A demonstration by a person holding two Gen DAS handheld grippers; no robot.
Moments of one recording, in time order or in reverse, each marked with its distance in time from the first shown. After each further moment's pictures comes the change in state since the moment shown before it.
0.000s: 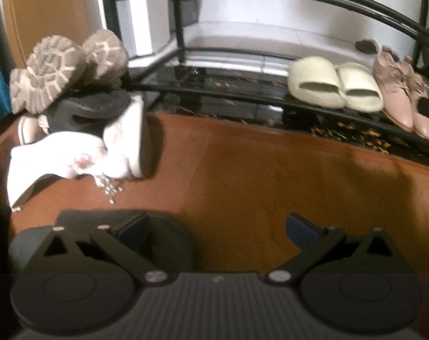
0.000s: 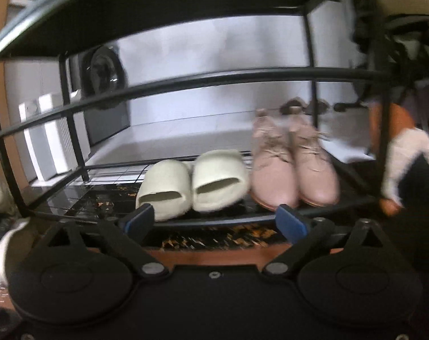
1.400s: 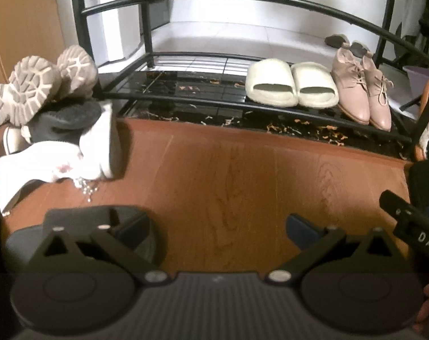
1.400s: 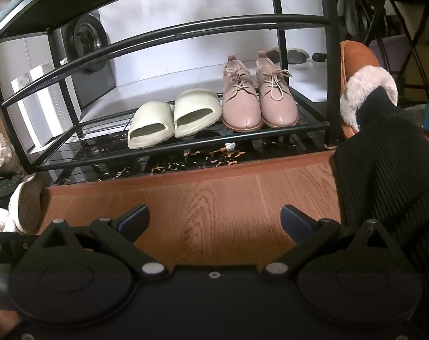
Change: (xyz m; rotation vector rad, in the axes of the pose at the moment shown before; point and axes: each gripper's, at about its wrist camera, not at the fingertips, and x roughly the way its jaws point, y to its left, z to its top) left arm -0.040 -0.031 0.004 0.083 -0.036 -0.082; right arm -0.053 -0.013 -0.045 0.018 0.186 -0.044
